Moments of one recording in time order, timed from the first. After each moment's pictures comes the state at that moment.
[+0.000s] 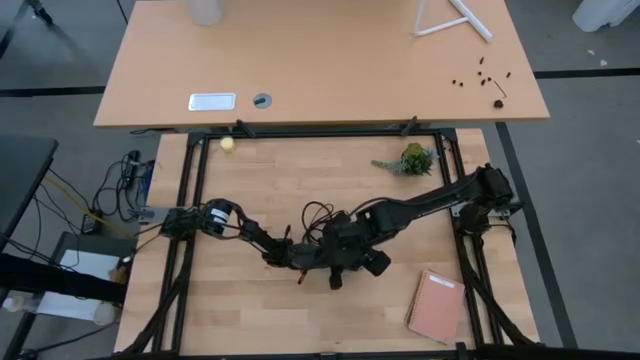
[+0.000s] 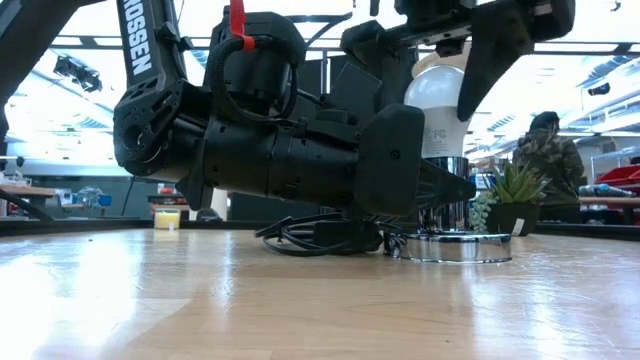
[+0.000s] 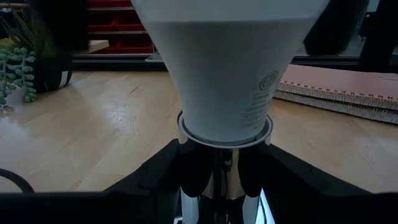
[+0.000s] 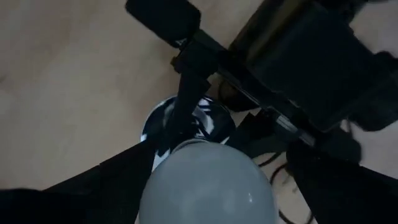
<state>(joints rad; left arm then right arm) -0.26 2.33 1.04 1.17 -0.41 -0.05 0.24 1.82 1.51 -0.97 -0.01 -0.52</state>
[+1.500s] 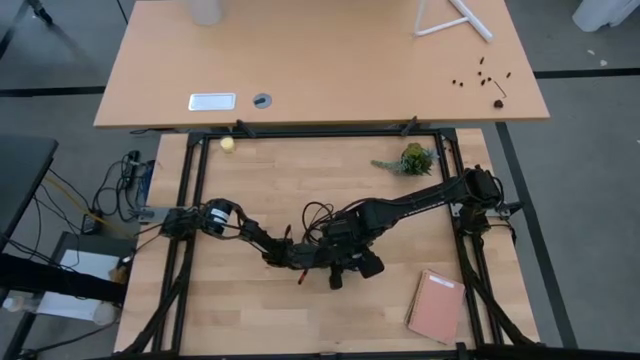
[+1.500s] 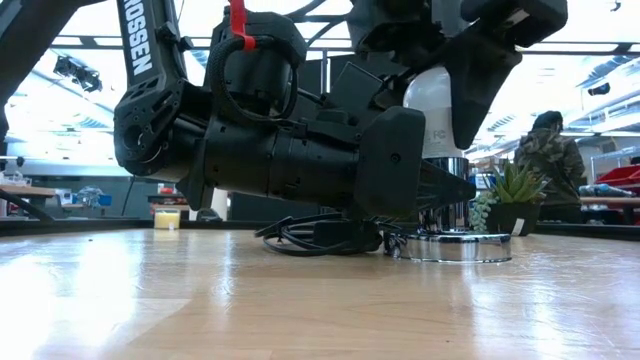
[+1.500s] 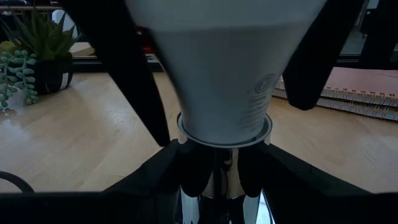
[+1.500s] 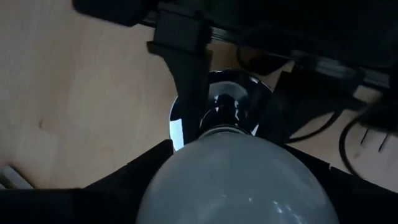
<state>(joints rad) -0.26 2.33 1.05 1.17 -0.41 -0.03 0.20 1.91 1.53 -1.06 -0.13 -0.17</state>
